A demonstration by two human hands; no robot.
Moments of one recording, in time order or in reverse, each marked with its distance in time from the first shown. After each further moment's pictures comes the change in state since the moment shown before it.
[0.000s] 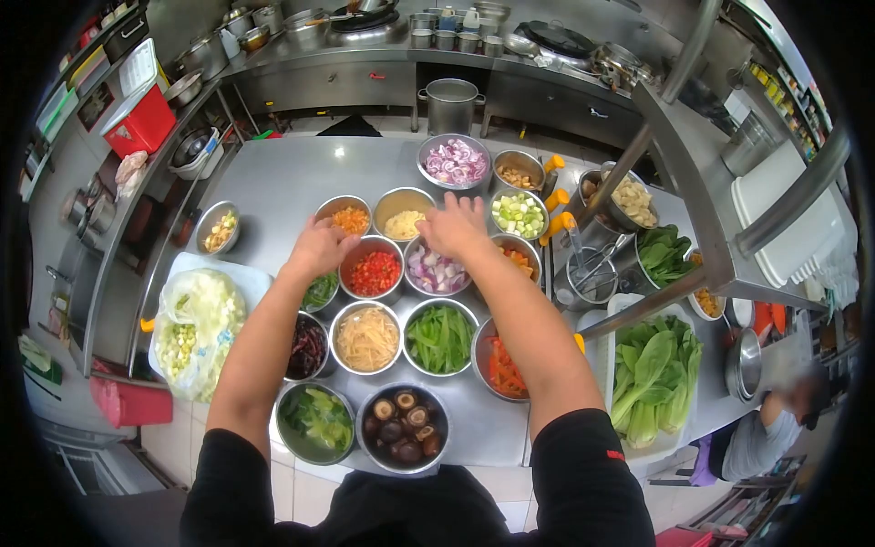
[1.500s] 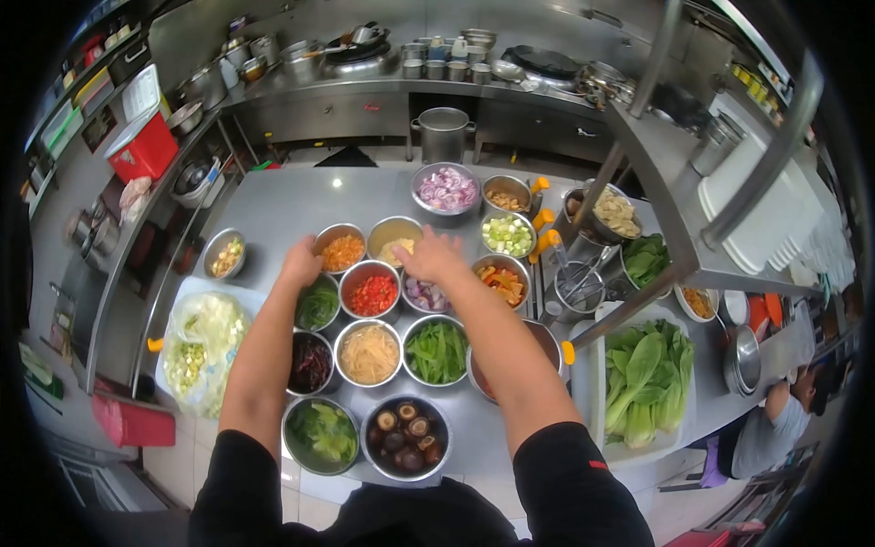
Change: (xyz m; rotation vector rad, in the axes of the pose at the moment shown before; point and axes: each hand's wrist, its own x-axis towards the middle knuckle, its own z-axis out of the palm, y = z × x) left_hand 0.014 -0.049 0.003 -0.276 0.200 -0.232; right_hand 0.006 -0.027 -0.001 0.126 -0.230 0.109
